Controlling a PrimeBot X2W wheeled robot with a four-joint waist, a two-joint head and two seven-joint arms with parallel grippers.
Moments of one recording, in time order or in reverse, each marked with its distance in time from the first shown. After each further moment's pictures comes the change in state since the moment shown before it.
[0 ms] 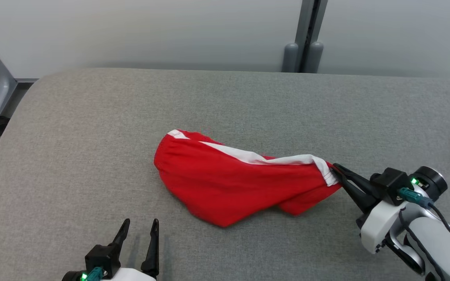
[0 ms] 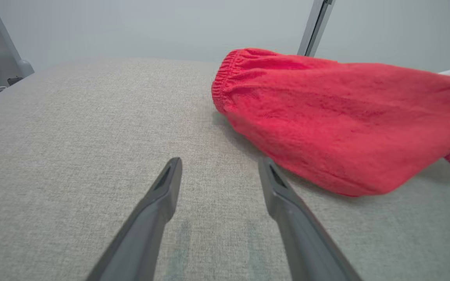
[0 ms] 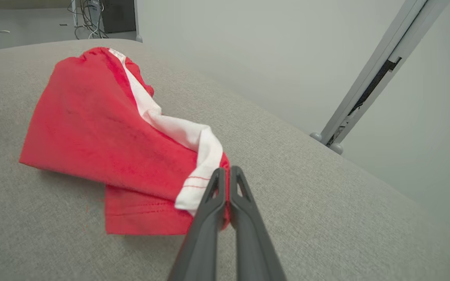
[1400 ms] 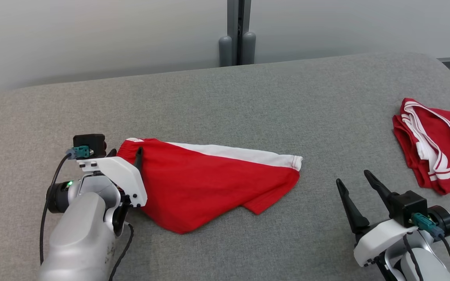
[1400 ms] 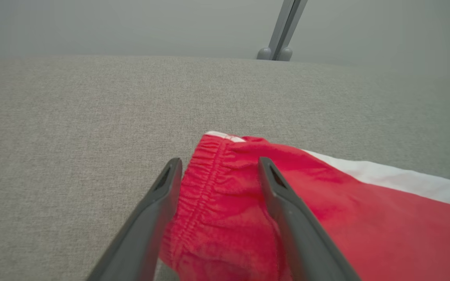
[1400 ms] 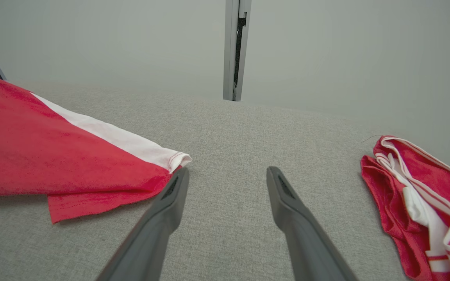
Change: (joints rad) left arm -0.643 0.010 0.010 0.601 -0.131 -0.055 0.287; right arm 0.273 0.285 -0.563 -0.015 -0.262 0.000 0.000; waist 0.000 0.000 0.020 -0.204
